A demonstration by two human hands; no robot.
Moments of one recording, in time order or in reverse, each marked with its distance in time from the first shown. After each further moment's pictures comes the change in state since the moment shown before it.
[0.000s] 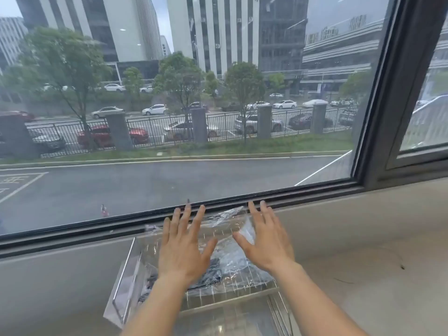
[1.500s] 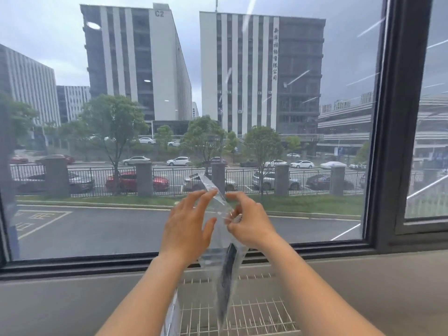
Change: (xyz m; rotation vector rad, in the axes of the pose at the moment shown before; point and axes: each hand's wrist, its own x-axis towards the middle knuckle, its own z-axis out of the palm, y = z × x) left_hand -0.036 -0.016 -0.222 -0.166 0.457 0.142; right_hand -0.026 -0.191 -0.154 0.453 0.064 -0.291
